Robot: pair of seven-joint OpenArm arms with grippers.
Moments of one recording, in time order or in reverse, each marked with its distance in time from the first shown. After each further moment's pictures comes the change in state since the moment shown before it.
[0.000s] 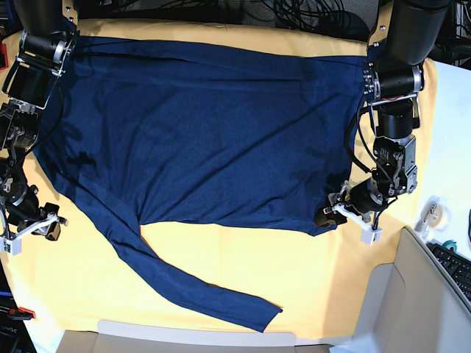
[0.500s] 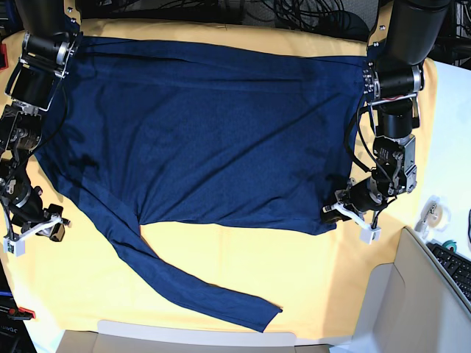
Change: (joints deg) left arm 0.0 0.0 0.0 0.0 0.1 0.0 0.3; right arm 1.7 -1.1 0.0 -2.5 0.0 0.0 0.0
